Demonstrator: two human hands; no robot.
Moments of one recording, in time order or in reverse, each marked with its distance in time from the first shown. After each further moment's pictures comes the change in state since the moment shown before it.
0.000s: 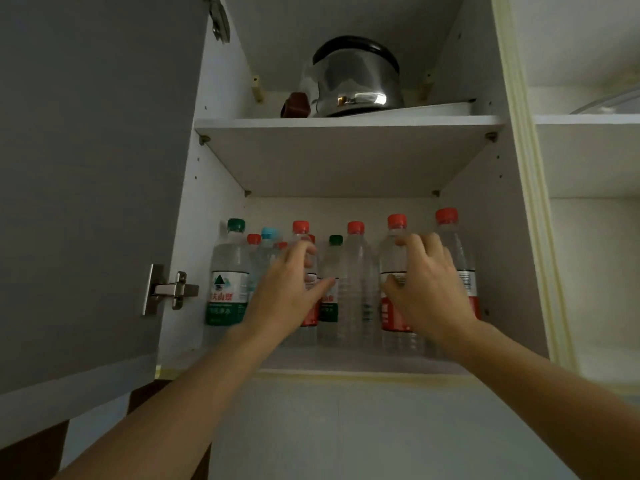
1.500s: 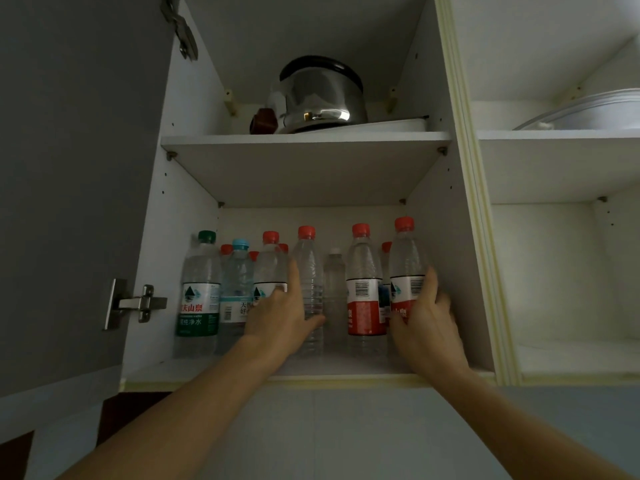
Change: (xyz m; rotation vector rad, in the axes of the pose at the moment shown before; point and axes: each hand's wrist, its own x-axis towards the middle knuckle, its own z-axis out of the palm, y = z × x) left_hand -0.009 0.033 0.032 0.388 -0.242 -0.131; right_hand -0.047 0.046 0.000 0.202 -0.025 0.420
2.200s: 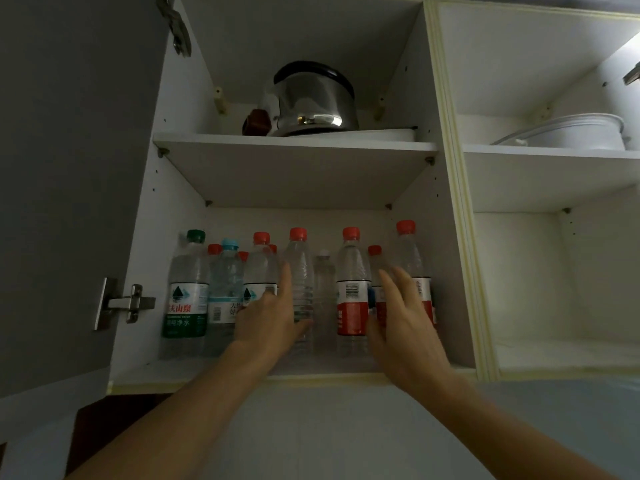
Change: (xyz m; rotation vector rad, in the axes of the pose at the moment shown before) left_hand -0.003 -0.010 0.007 -0.046 0.034 0.058; right_hand -0.028 -0.023 -0.011 -0.140 -0.011 -0.347
